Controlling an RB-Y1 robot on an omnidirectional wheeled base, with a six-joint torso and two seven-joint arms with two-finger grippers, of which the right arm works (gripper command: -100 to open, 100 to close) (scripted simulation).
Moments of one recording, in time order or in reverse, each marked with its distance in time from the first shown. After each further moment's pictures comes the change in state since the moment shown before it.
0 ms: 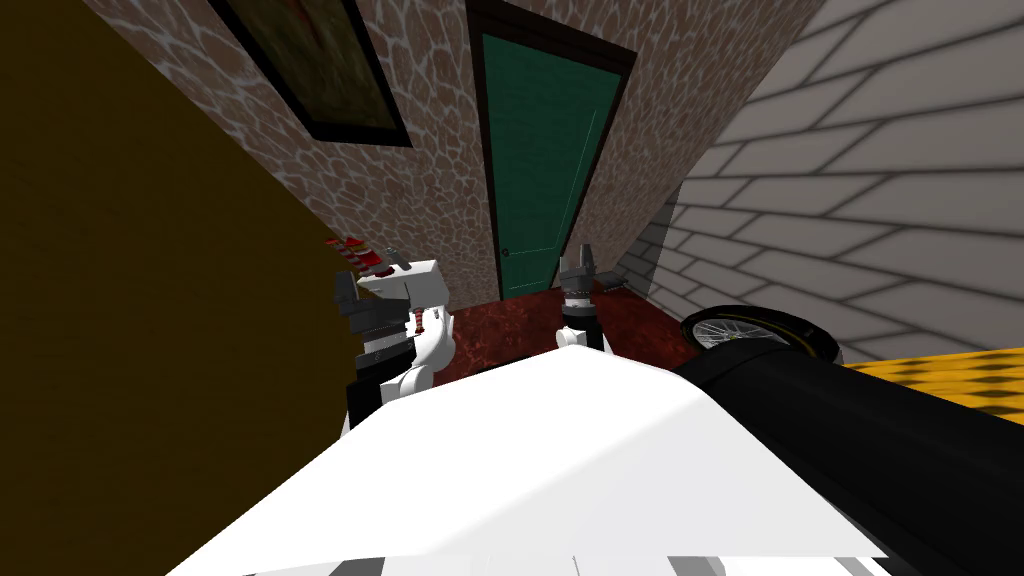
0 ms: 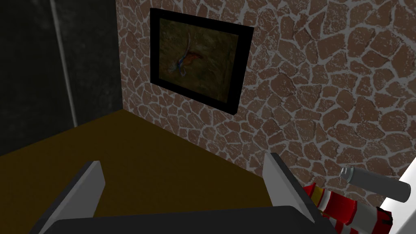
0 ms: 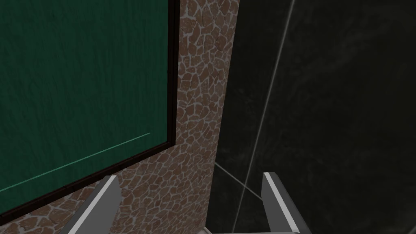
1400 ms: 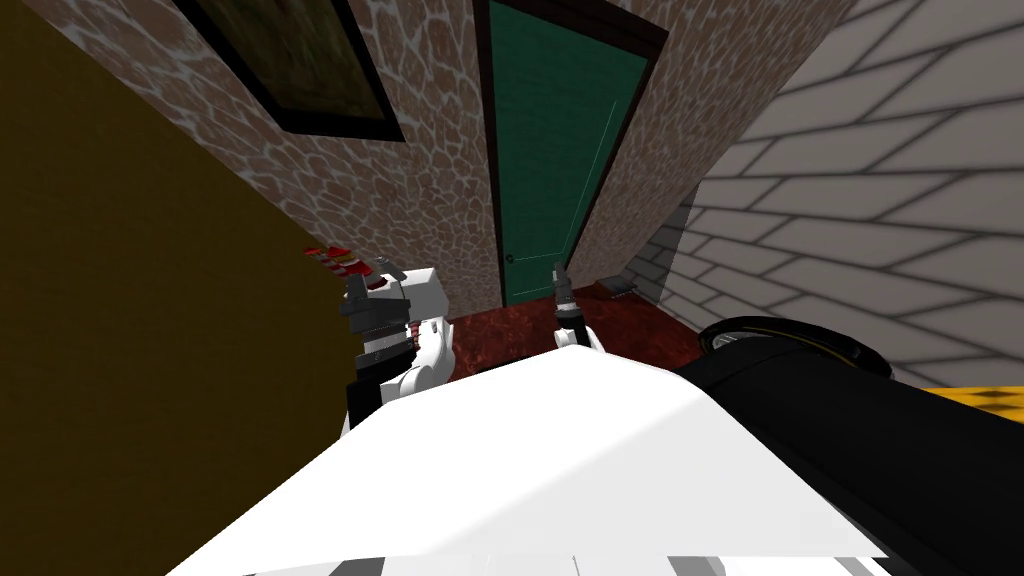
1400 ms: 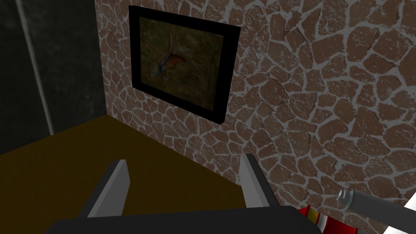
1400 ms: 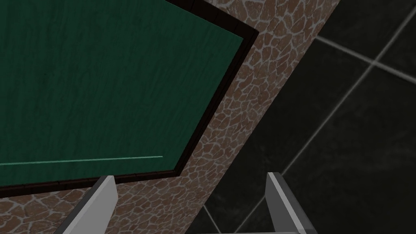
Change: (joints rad) arm -0.085 -0.073 -0.058 0.282 0.095 -0.064 0.239
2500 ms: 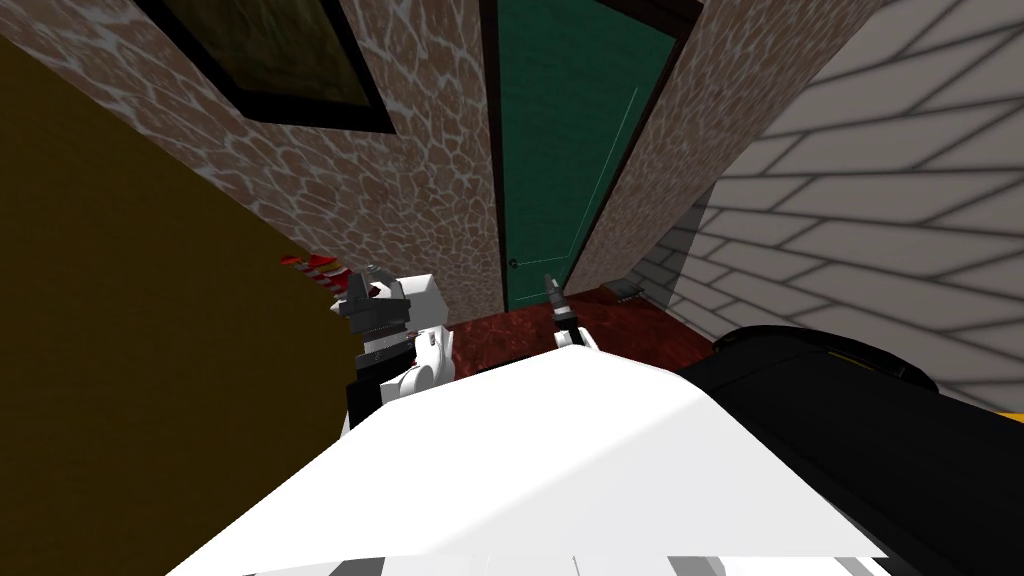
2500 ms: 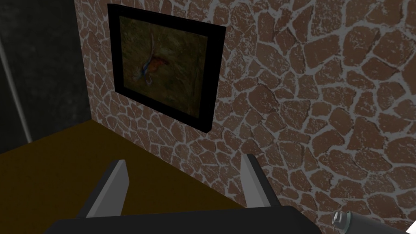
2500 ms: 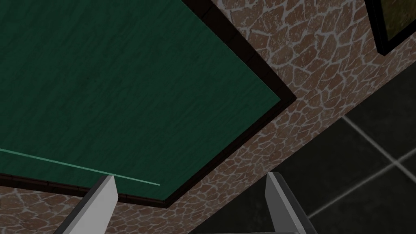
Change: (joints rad) arm -0.077 -0.029 -0.051 0.253 0.085 -0.057 0.216
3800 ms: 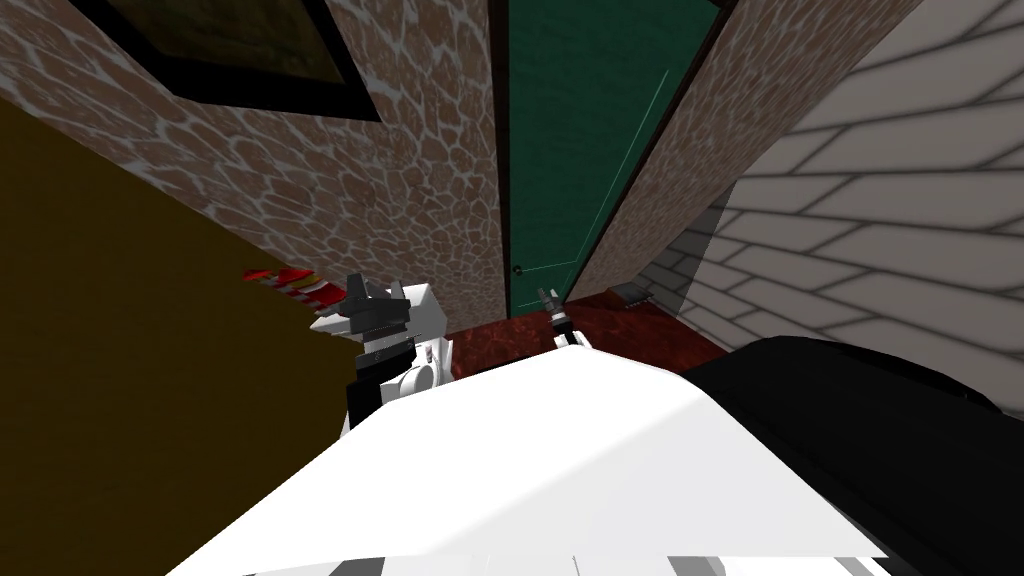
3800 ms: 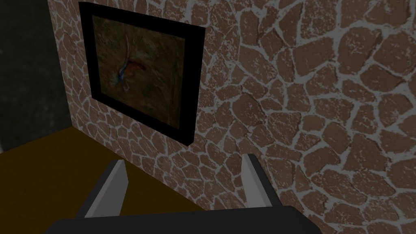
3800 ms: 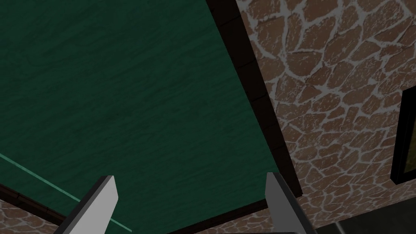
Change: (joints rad) arm -0.094 -0.007 -0.066 0.318 0.110 -0.072 0.278
